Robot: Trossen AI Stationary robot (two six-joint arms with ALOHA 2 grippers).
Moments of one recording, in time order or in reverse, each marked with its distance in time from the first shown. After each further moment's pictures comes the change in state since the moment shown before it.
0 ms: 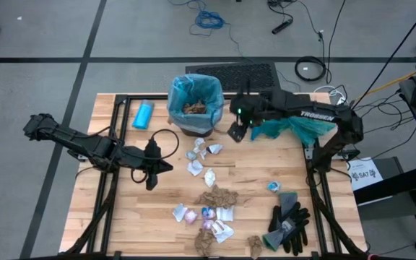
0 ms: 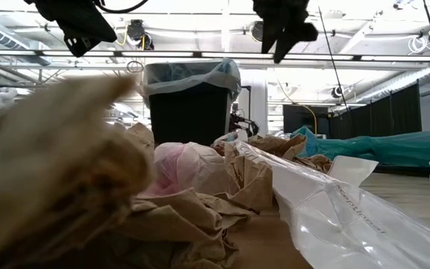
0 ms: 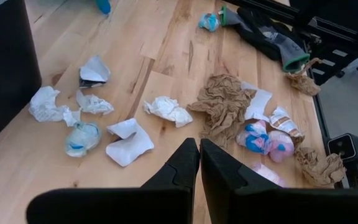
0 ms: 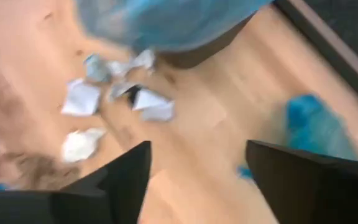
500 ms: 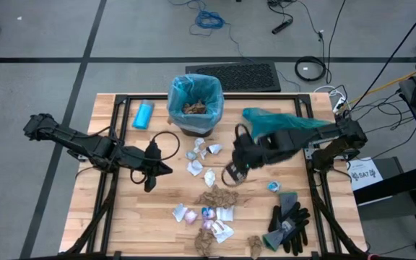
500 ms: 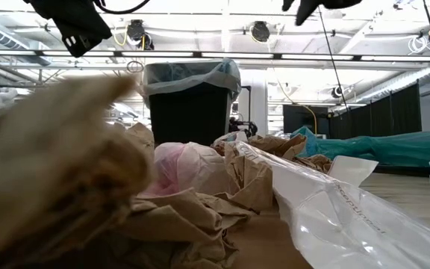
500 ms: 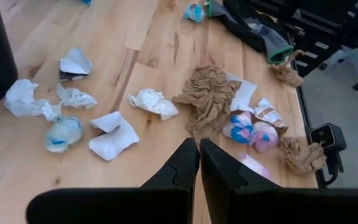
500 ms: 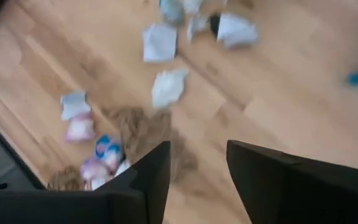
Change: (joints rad) left arm 0.000 0.000 0.000 0.000 0.068 -0.005; right arm 0.424 0.015 0.000 -0.046 0.055 0.621
